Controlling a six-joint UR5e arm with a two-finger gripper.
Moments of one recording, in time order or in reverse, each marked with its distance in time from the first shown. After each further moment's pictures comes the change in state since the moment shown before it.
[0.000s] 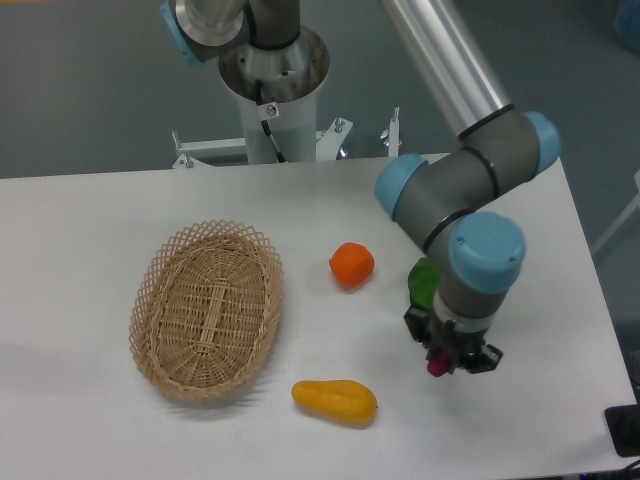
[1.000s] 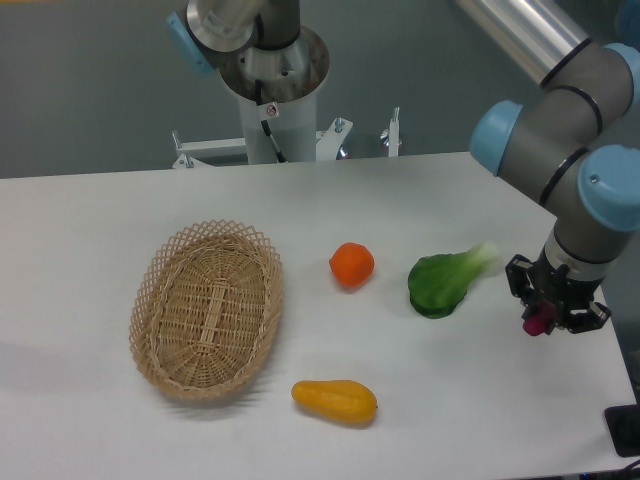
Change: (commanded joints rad) arm 0.109 -0.044 0.127 -0.095 0.046 0.216
